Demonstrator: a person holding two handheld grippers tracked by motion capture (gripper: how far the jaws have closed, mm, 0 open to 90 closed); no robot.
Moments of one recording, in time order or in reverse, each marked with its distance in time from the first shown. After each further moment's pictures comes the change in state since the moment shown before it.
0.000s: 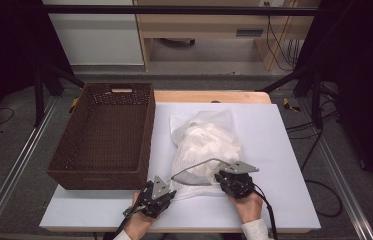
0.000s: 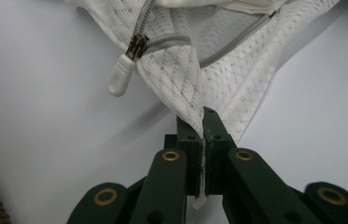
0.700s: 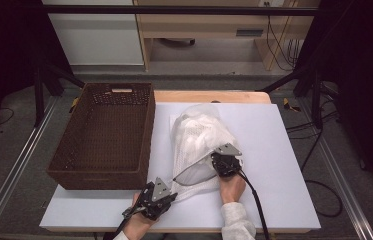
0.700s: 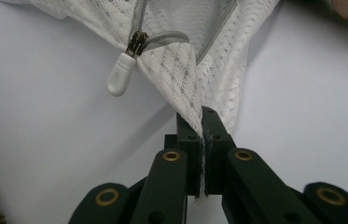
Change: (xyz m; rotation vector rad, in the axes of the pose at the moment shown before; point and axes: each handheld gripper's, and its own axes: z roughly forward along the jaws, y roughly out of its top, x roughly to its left) left arm -0.003 0.003 -0.006 0.010 -0.040 0.027; right arm -0.008 0.035 0.057 -0.079 -0.217 0.054
